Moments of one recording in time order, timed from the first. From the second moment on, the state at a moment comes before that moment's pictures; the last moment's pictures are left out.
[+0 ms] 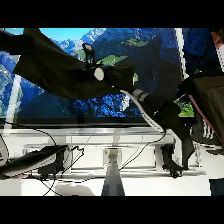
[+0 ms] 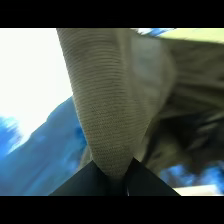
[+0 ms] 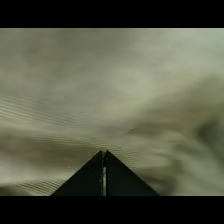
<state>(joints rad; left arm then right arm) 0.03 -1.28 1.76 1.42 -1.48 -1.49 0.79 -2.08 1.92 -1.01 0.56 1.82</state>
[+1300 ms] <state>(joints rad) -0.62 -1.71 1.60 0.73 -0.65 -1.43 -0.03 -1.81 2.00 -1.18 1.31 1.53</state>
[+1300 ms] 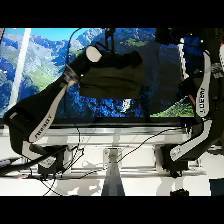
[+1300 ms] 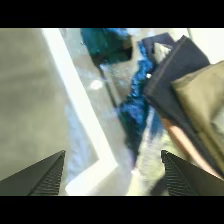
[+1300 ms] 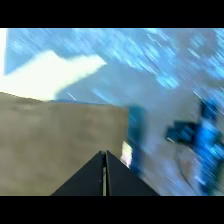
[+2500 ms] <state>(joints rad) -0.36 -1.62 1.61 0.99 -1.01 -1.41 0.14 -1.86 1.35 -0.60 0.95 1.22</state>
